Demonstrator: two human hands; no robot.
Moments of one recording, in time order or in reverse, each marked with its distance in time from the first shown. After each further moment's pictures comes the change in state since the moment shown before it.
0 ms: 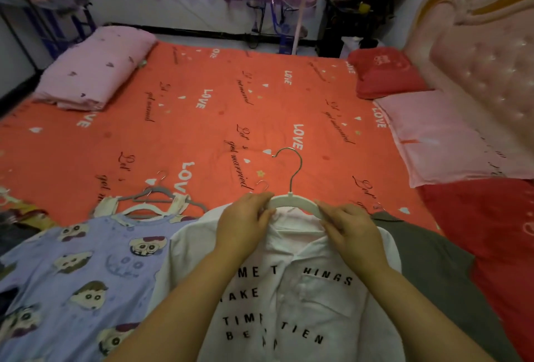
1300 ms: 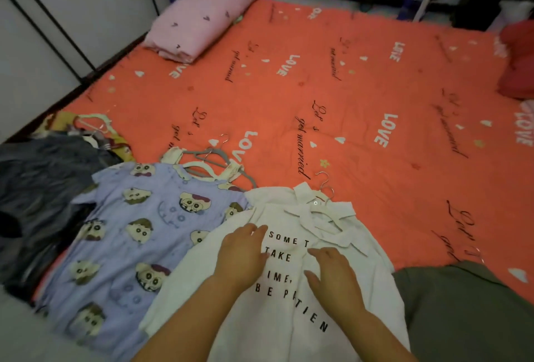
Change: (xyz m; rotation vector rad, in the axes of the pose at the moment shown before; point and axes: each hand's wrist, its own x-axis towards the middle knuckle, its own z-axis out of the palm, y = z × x) left_hand -0.030 -0.086 0.064 0.490 -0.285 -0.468; right_hand -0.003 0.053 0.143 0.006 -0.759 0.059
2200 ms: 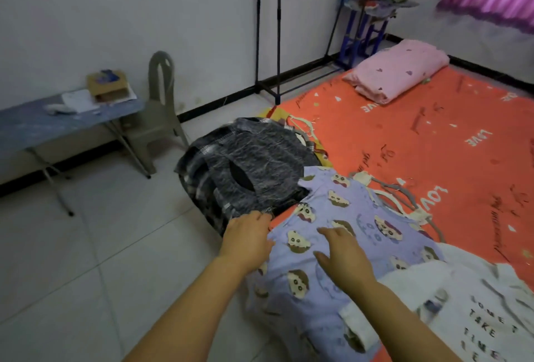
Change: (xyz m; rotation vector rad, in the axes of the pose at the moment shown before) left_hand -0.313 -0.440 -0.123 -0.087 0.217 -0.414; right_hand -0.063 -0.496 0.173 -0.287 -0.164 -0.459
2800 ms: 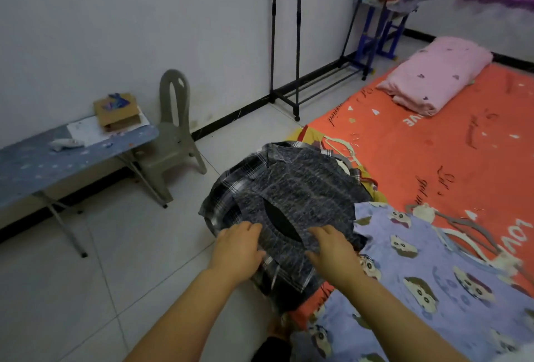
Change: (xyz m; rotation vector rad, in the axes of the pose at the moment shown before) left_hand 0.141 -0.191 -0.052 0.037 -0.099 -0.023; right_hand 0.221 -0.135 0.030 0.049 -0.053 -0.040
